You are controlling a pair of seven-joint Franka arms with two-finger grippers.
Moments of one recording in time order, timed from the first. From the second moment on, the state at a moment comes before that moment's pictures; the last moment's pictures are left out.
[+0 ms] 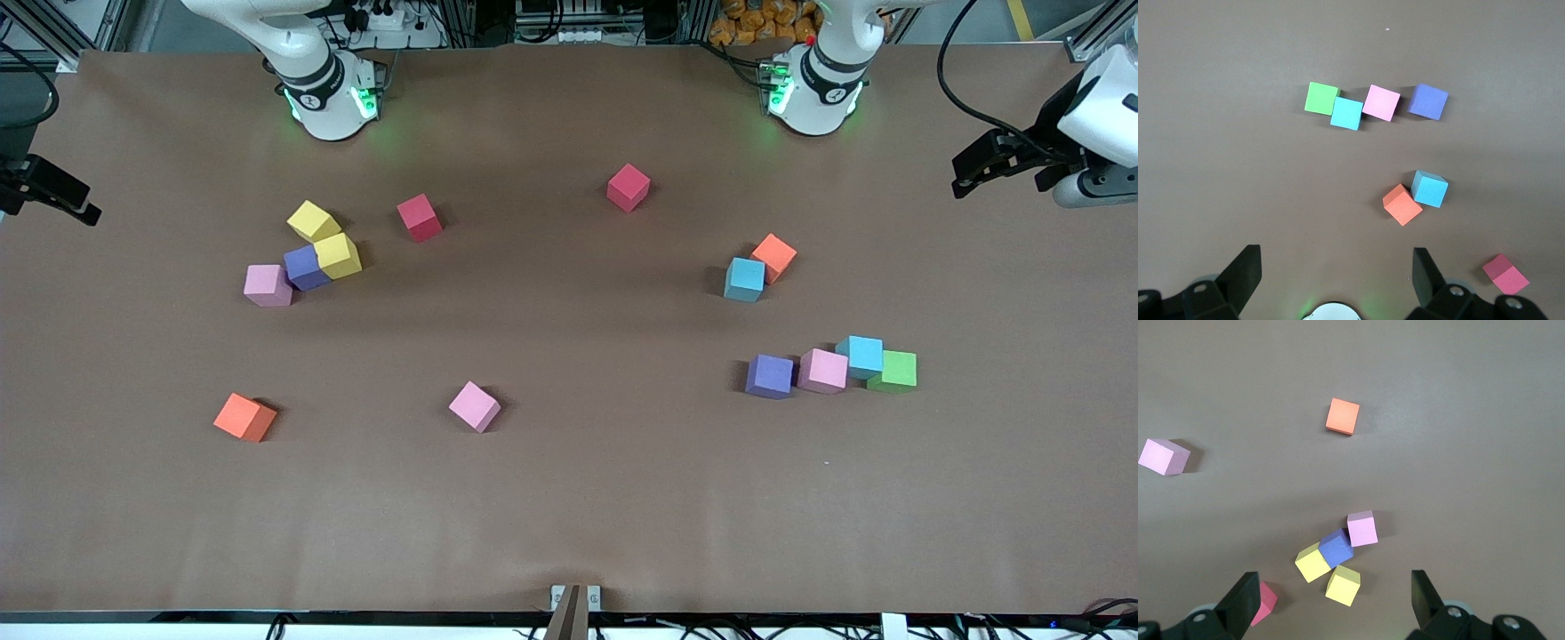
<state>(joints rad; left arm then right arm) -0.01 -0.10 -0.09 -1.62 0.03 1.48 -0.16 0.08 -0.08 -0.17 -1.60 -0.01 1.54 0.07</state>
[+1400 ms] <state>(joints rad) -0.05 0.03 -0.38 -1.89 -0.08 1.66 -0.61 0.08 -0.07 -0.17 -1.60 -0.01 1.54 0.07</state>
